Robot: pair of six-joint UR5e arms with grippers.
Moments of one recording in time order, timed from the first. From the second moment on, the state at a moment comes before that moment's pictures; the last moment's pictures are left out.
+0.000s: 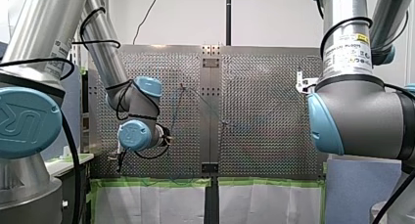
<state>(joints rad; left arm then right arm) -0.75 -1.84 -2.47 -2.16 -2.23 -1.65 1.49 -1.13 1.54 -0.36 1.12 1.55</state>
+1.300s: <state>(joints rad) -0.75 -1.84 -2.46 -2.16 -2.23 -1.64 1.48 -1.09 1.47 -0.33 1.08 1.49</state>
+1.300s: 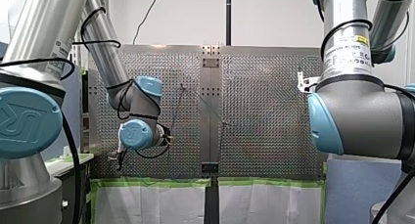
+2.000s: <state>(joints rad) -0.75 -1.84 -2.46 -2.16 -2.23 -1.64 1.47 -1.09 1.47 -0.34 1.07 1.46</state>
